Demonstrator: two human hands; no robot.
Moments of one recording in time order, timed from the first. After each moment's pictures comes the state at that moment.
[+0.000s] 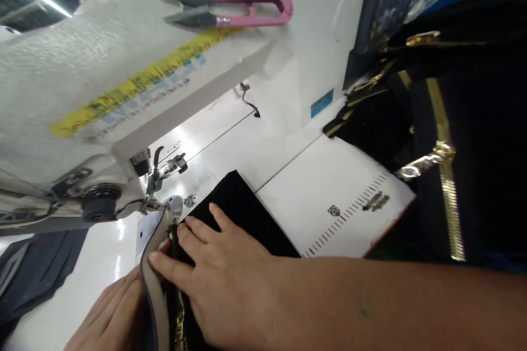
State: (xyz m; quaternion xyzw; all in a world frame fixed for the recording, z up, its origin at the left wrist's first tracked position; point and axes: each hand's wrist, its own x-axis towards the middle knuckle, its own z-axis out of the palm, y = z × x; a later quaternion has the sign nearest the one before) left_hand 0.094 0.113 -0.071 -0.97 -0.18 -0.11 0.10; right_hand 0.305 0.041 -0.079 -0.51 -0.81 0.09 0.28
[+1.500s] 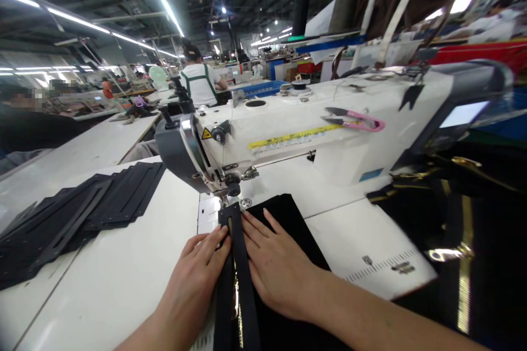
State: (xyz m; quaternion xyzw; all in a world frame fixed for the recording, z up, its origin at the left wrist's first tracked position) left_hand 0.114 0.092 -0.081 -0.94 -0.24 -0.19 0.13; right_hand 0.294 0.042 -0.075 -0.50 -0.85 0.01 0.16
